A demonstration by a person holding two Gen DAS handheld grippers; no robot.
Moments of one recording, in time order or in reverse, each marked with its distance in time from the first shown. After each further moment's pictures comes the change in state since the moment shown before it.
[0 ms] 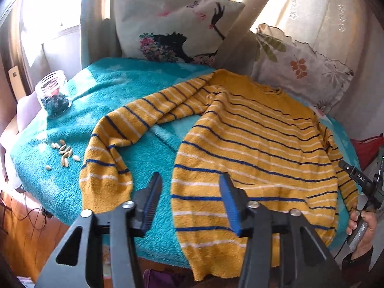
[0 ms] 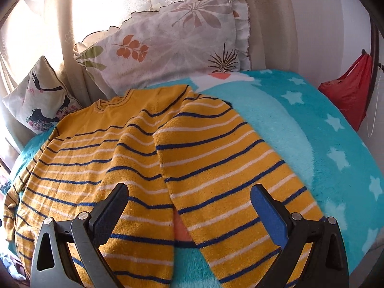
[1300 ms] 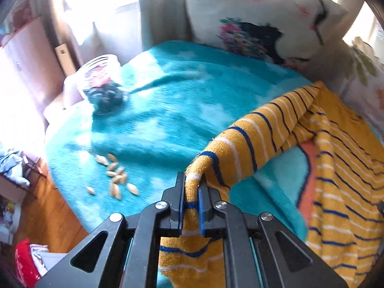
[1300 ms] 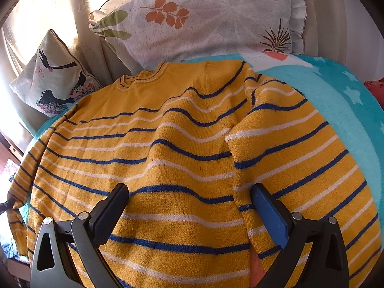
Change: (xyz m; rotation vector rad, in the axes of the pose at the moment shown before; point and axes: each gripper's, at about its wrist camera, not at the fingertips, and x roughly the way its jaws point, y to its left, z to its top) left arm 0.066 0.102 0.059 -0.208 0.094 0.418; right arm 0.074 0.059 0.019 -0.060 0.103 0.120
